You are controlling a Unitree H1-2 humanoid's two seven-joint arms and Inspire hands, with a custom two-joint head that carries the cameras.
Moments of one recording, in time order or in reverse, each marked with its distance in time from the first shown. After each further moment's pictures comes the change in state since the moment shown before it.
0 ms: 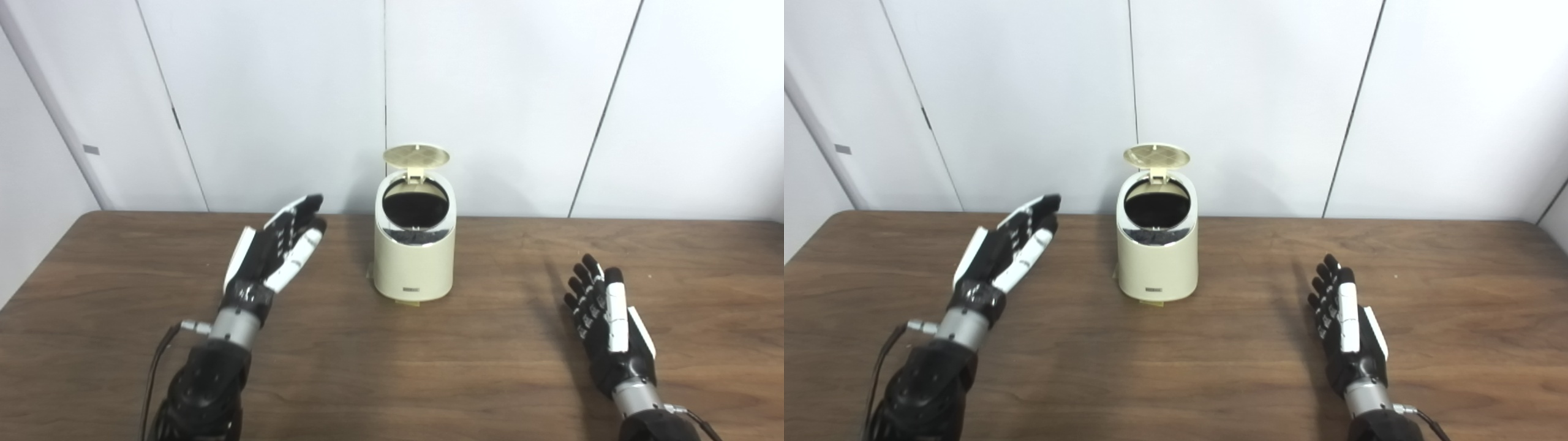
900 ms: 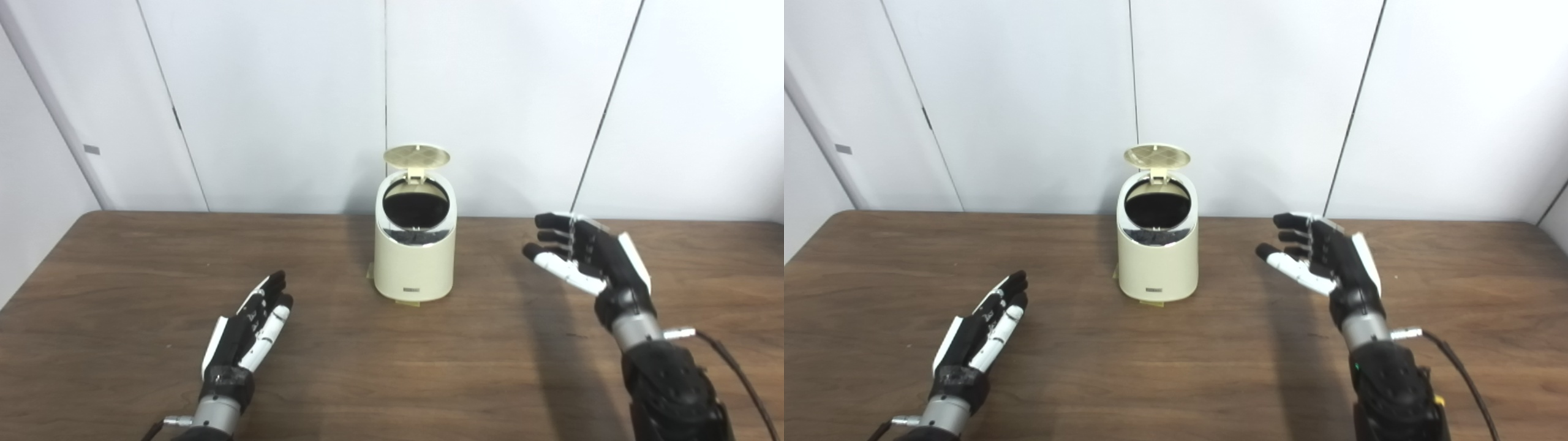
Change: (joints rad) left arm 0.272 -0.066 0.096 0.073 -0.138 -0.113 0.020; right arm -0.130 -0.074 0.053 -0.099 -0.217 0.164 0.021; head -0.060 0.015
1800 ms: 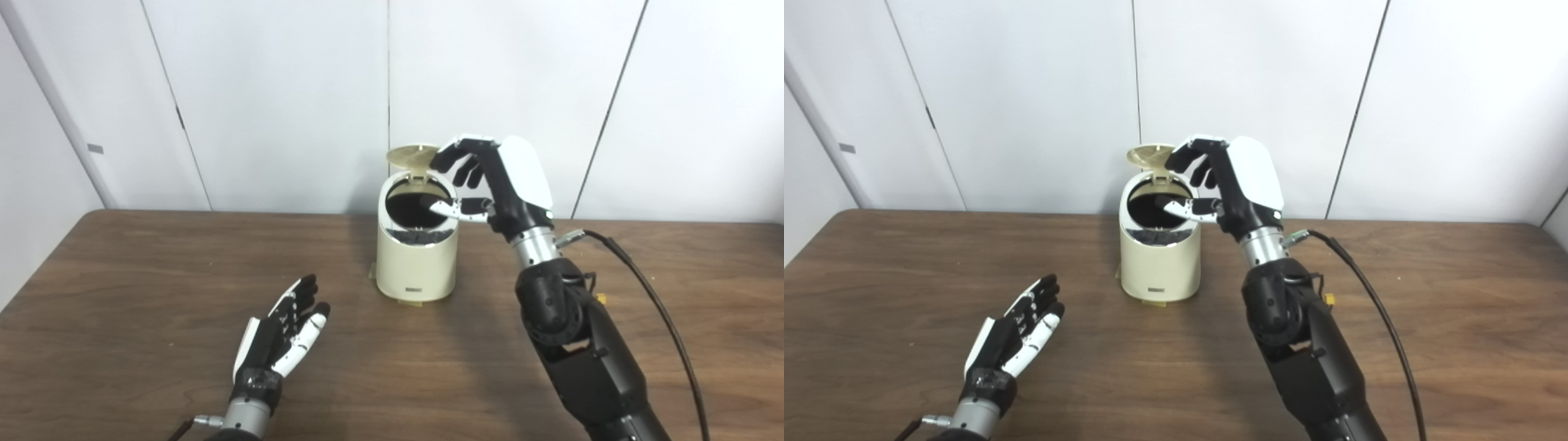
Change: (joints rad) left arm 0.016 -0.033 -0.090 -0.016 0.089 -0.001 0.033; right arm -0.327 0.020 0.337 0.182 -0.621 -0.274 -0.265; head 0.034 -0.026
